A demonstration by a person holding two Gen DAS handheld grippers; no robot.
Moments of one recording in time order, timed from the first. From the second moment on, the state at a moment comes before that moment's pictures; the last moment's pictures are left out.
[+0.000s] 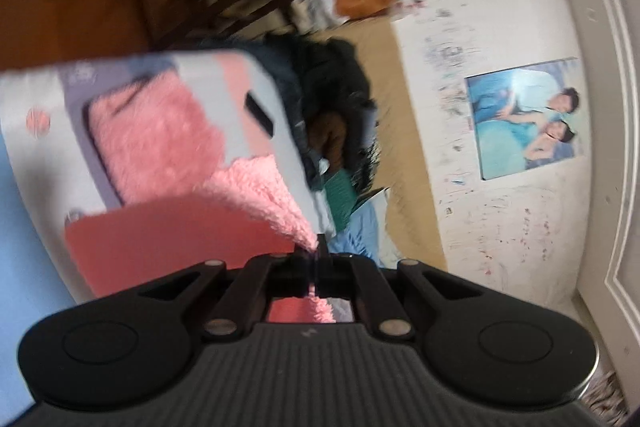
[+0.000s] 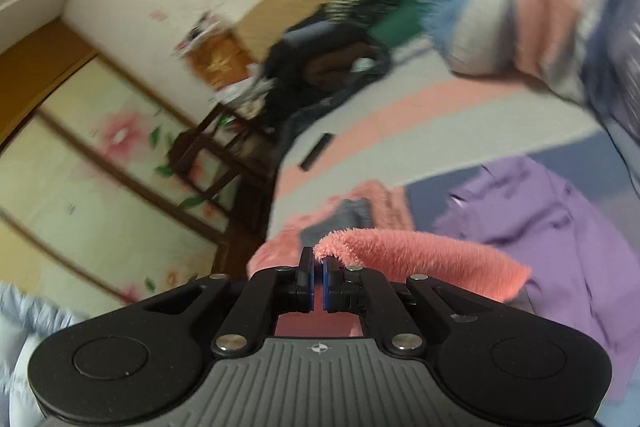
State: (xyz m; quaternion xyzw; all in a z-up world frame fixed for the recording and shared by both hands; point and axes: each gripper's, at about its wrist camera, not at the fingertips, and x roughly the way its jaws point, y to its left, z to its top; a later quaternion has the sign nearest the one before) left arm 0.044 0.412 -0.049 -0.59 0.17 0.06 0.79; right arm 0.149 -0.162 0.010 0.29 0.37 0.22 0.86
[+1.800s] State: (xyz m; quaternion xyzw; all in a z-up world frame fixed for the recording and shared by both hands) left arm -0.220 0.404 -0.264 -0.49 0.46 0.32 0.67; right arm 0.033 -0.236 -0.237 0.12 0.55 0.07 0.82
